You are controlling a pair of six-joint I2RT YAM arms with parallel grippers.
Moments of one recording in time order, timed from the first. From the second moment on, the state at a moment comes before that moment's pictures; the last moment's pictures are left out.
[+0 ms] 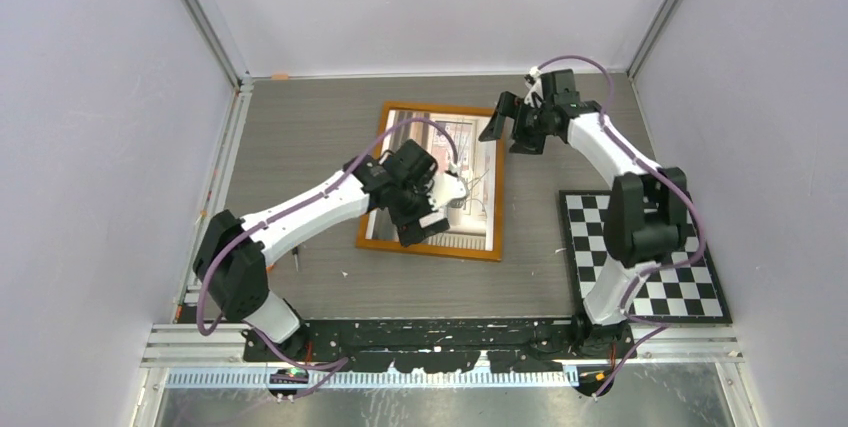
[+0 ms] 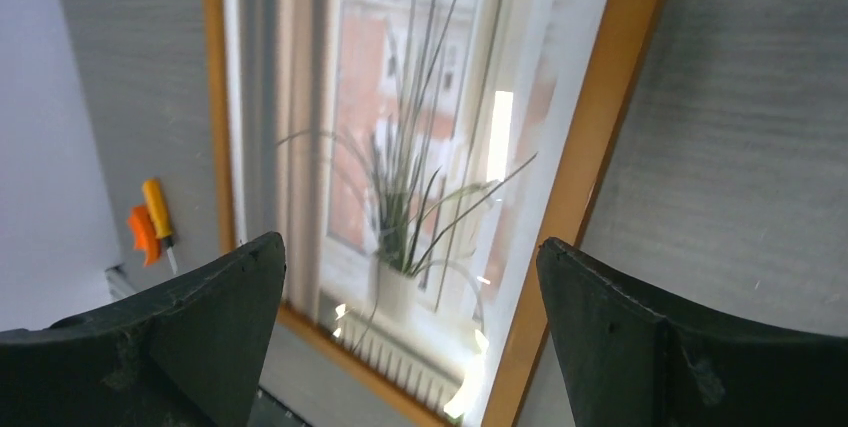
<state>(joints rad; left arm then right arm) -0.78 1.55 1.27 -0.81 0.15 0.43 0.16 1.85 1.45 -0.50 -0.42 0.42</state>
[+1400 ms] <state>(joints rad) -1.04 1.84 1.28 -0.63 0.06 0.57 0.03 1.66 0.94 -0.34 -0.70 0.52</state>
